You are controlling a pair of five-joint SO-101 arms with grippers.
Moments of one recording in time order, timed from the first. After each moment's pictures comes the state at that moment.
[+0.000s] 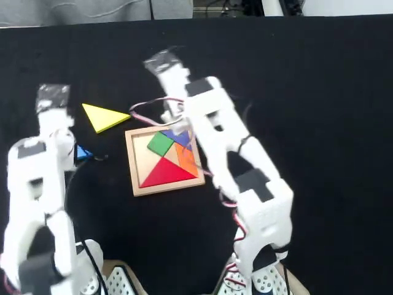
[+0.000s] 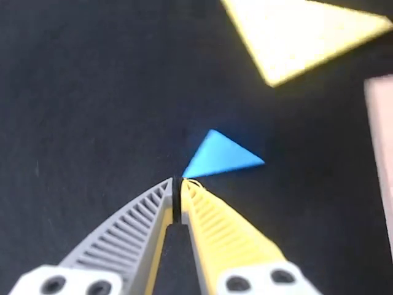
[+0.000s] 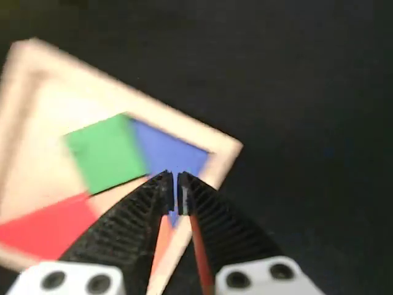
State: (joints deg) left arm -23.7 -21.2 43.6 50.2 -23.6; right arm -20.6 23.8 -6.0 64.8 8.6
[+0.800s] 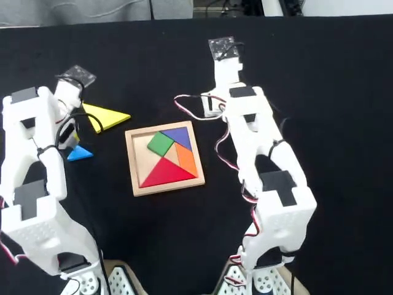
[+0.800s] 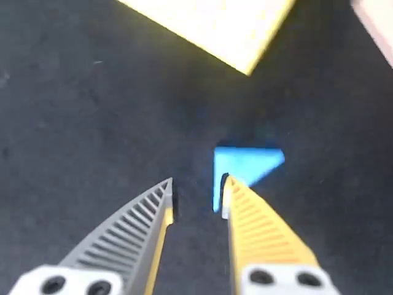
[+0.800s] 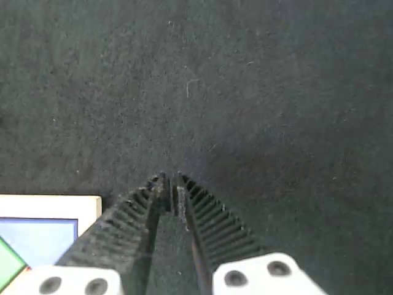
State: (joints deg) left arm -23.7 15.2 4.2 69.3 -49.6; right arm -9.2 18.9 6.6 43.6 1.5
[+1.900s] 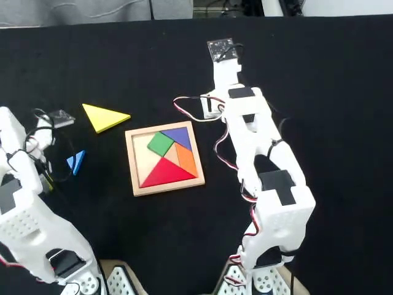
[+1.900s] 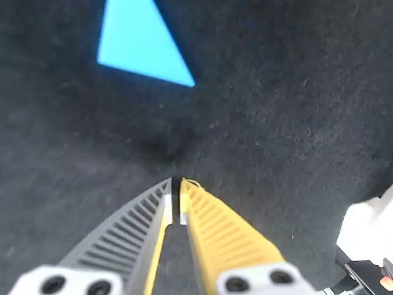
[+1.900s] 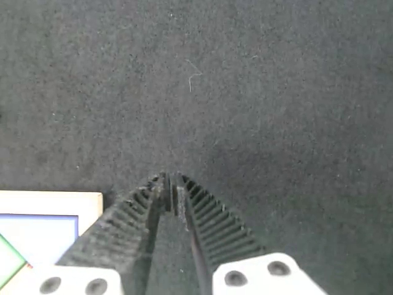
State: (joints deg) left arm -39.6 22.0 4.4 91.1 -75.2; right arm -9.5 18.9 7.0 43.6 1.5
